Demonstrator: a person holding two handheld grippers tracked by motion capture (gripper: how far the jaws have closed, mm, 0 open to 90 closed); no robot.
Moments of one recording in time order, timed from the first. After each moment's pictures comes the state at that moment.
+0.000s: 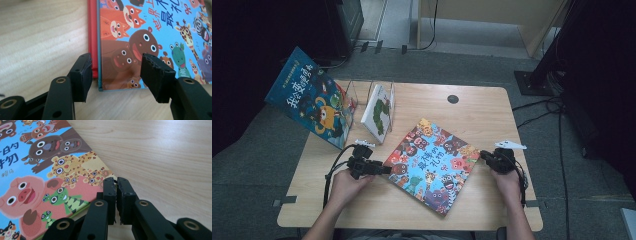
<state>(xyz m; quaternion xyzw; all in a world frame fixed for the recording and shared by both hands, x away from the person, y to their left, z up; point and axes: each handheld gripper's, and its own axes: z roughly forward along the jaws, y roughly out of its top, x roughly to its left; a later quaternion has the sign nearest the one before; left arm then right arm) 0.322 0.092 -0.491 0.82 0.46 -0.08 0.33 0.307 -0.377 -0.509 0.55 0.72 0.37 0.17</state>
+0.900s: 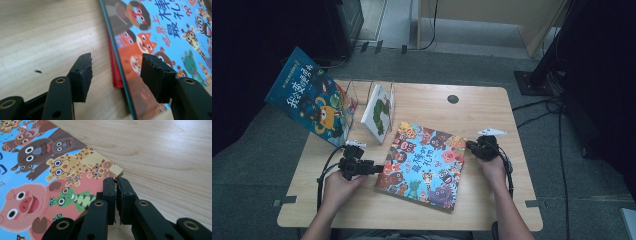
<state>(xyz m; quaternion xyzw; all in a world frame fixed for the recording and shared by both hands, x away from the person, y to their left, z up) 0.322 0.111 -0.485 0.80 0.49 -0.04 0.33 0.353 -0.338 -0.509 0.53 0.75 0.37 0.16</state>
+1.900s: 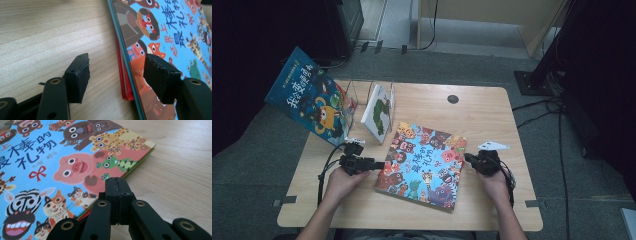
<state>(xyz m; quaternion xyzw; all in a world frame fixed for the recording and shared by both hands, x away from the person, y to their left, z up) 0.338 0.114 -0.497 0.79 0.50 -0.07 0.35 0.299 -0.330 -0.502 0.49 0.77 0.38 0.14</state>
